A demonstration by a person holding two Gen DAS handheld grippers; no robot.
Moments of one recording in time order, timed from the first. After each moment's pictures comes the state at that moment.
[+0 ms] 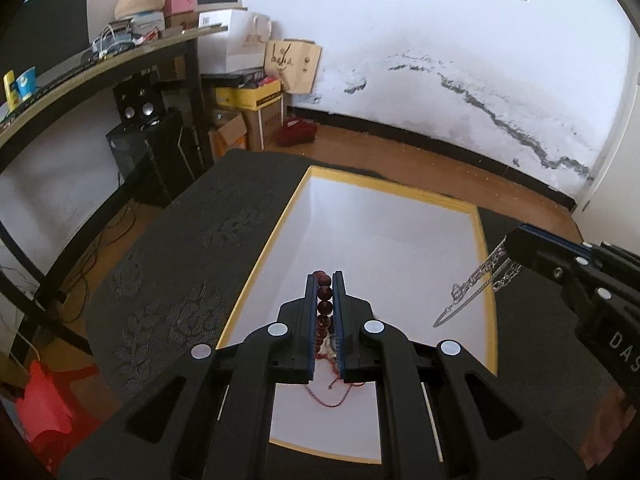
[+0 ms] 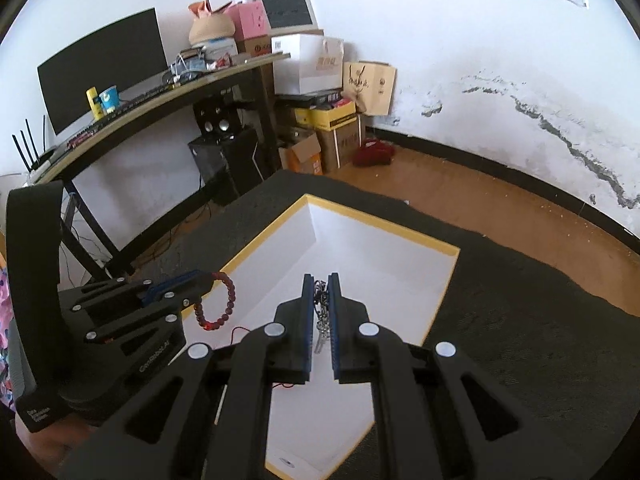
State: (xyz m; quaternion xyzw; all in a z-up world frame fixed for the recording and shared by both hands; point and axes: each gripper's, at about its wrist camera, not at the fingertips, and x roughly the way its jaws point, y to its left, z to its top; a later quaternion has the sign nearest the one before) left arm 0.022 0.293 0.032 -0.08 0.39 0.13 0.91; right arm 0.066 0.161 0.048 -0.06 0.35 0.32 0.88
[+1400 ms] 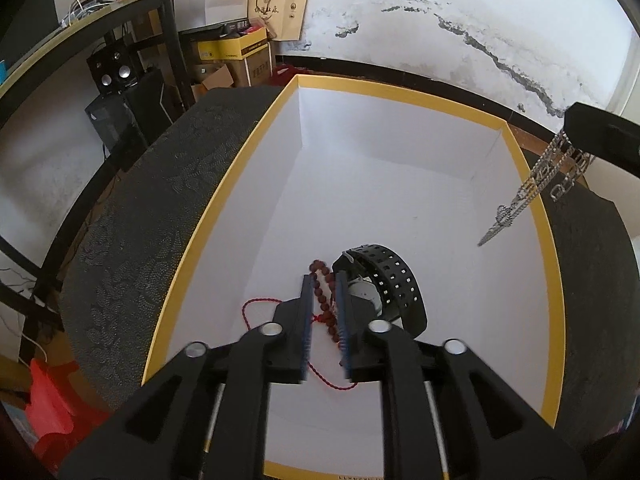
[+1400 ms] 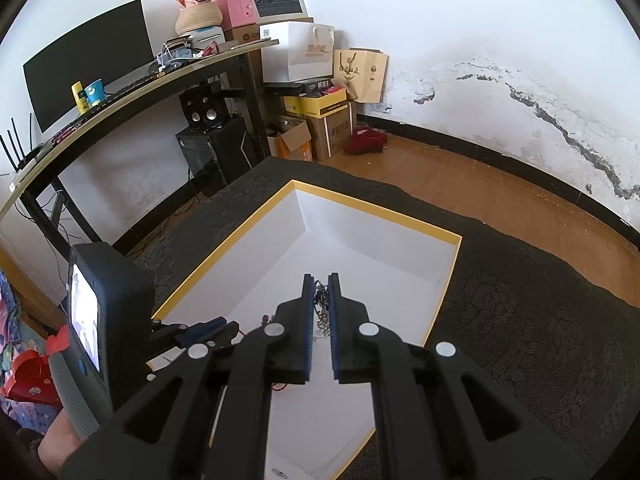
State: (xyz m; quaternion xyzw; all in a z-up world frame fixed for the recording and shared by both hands) left arm 0.049 0.293 -0.046 -0.06 0.47 0.11 0.87; right arm 0.078 0.176 0.028 -0.07 0.37 0.30 0.88
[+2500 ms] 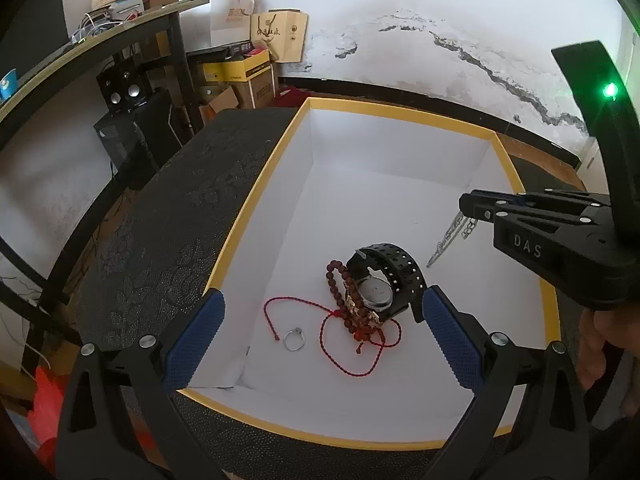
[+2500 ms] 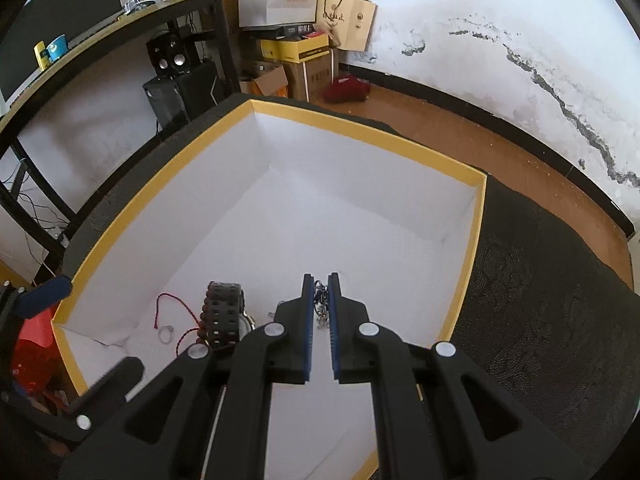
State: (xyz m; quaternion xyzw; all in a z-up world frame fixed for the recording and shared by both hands) left arm 0.021 0.294 -0.030 -0.05 0.44 0.12 0.89; right arm 0.123 0.203 -0.055 -0.11 0.44 0.26 0.85
